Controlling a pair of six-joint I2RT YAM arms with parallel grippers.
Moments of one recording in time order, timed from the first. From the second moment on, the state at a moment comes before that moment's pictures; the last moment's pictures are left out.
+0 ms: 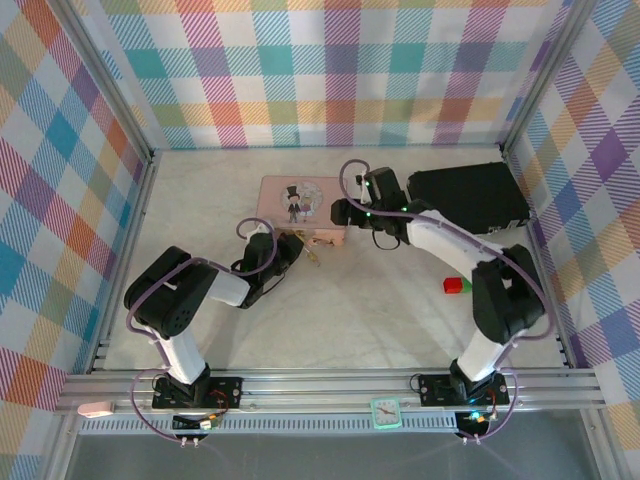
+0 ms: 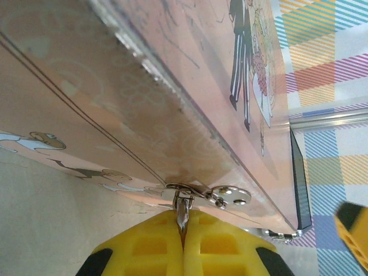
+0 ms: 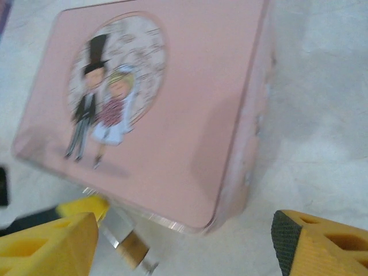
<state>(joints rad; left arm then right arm) -0.52 1.77 0.56 0.83 0.04 -1.19 0.53 1.73 1.26 -0.29 -0.14 0.50</state>
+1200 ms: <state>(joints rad) -0.49 1.94 0.44 1.30 -0.25 -1.39 0.56 1.92 1.23 -0.04 0.02 0.87</state>
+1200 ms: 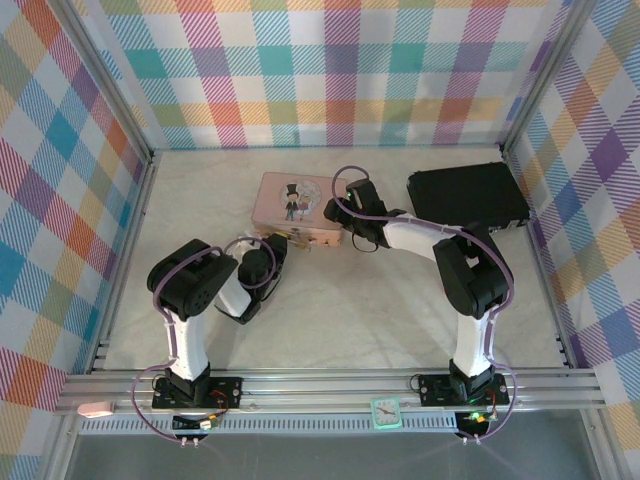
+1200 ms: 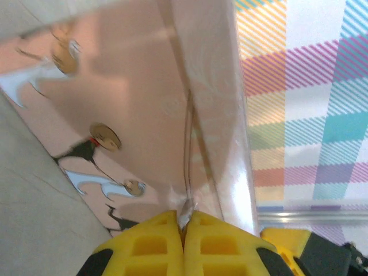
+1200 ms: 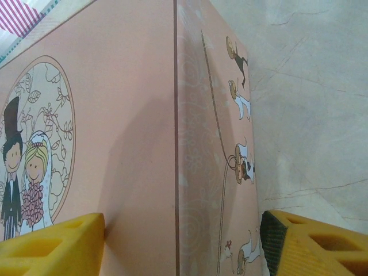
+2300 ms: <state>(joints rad) -0.72 1.44 0.73 -0.08 -0.01 -0.94 0.54 1.43 1.01 -0.35 0.03 0.41</state>
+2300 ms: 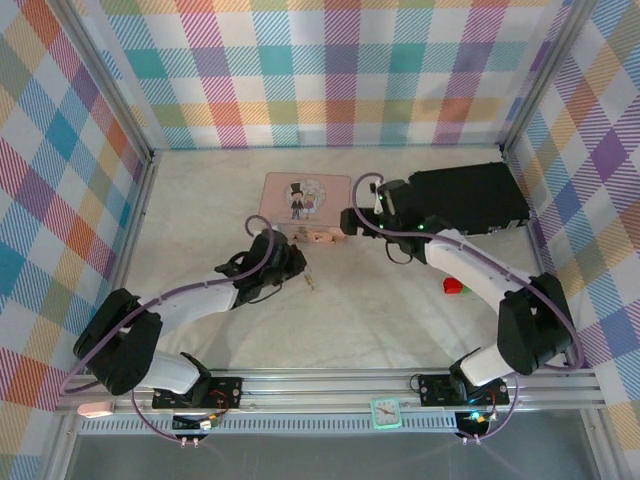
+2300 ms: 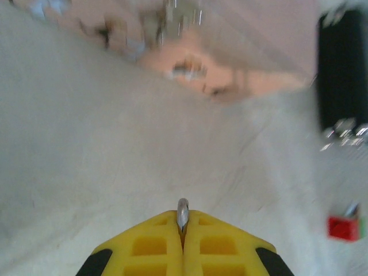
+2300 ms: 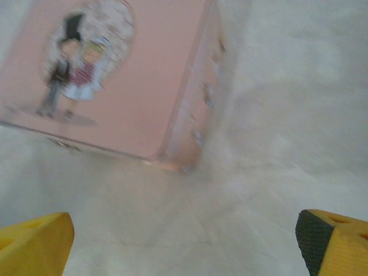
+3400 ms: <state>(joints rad) -0.50 1.37 0.92 -0.27 -0.25 -0.63 0.12 1.41 0.63 -0.02 0.17 0.12</state>
